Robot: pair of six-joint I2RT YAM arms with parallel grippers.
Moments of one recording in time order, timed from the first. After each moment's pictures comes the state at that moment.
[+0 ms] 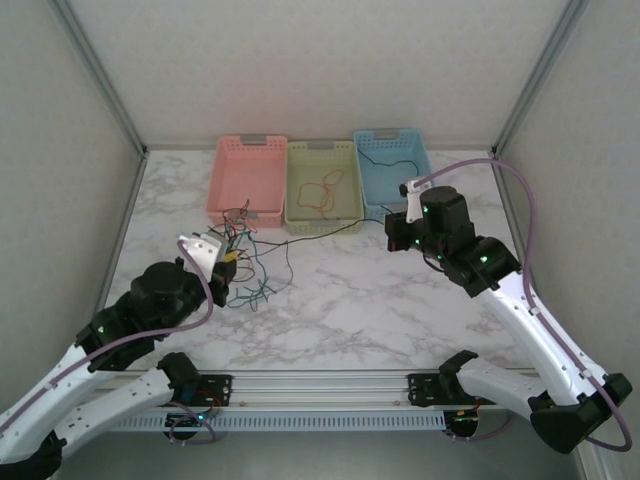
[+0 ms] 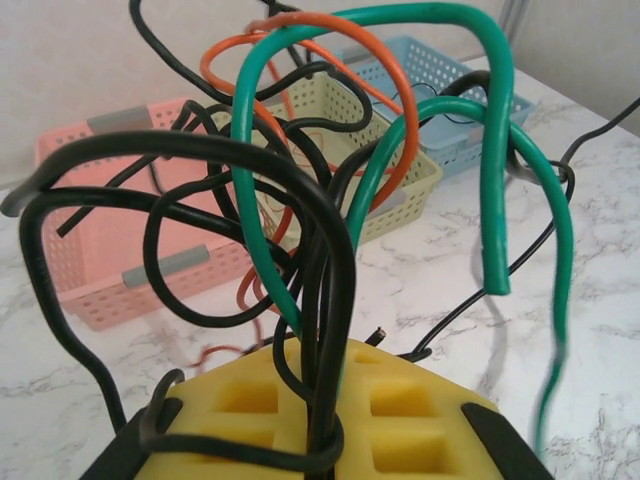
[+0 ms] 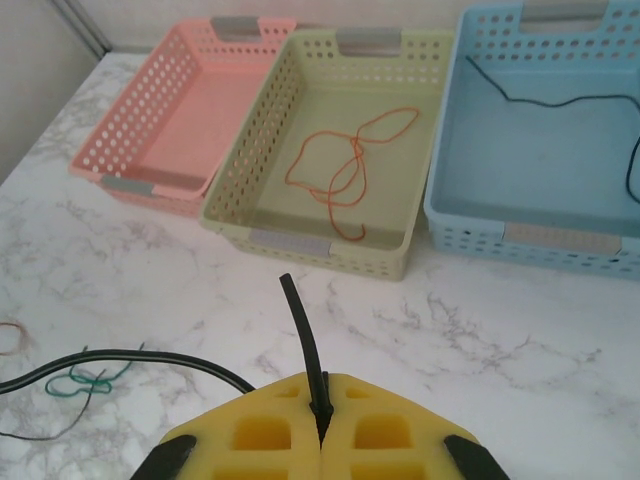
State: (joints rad) left arm -0.86 0.54 0.85 -0.66 -0.34 -0.13; right arm 0.58 1.03 1.17 -0.73 0.03 0.28
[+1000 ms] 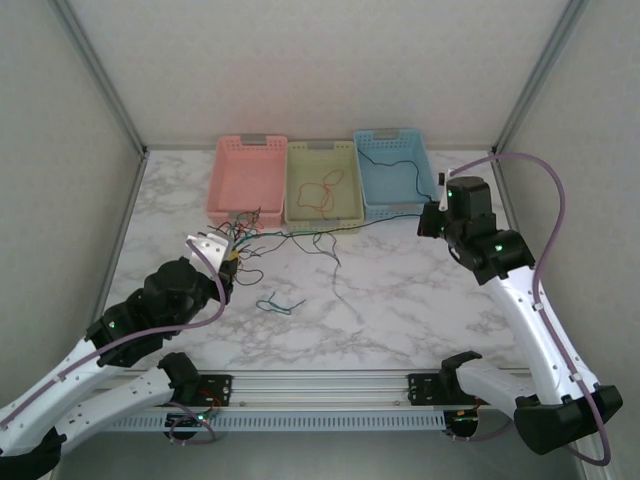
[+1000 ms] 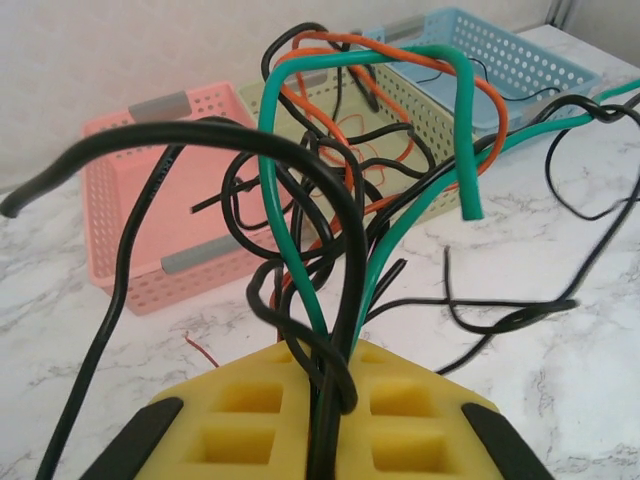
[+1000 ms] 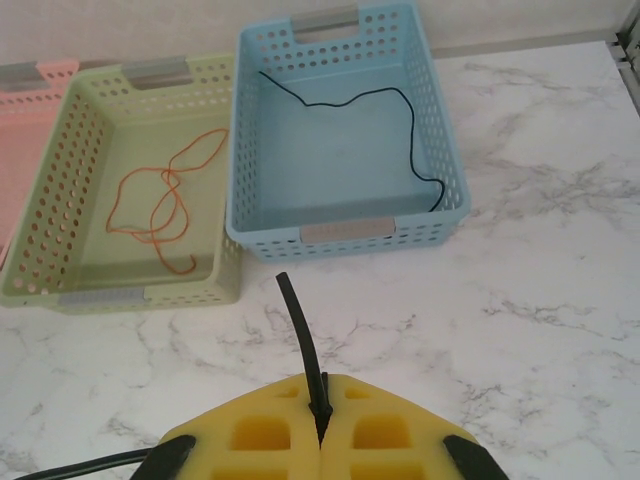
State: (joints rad) left arm -0.88 0.58 0.83 -0.65 -0.45 -0.11; right arm 0.35 1.05 1.21 -0.81 0.17 0.28
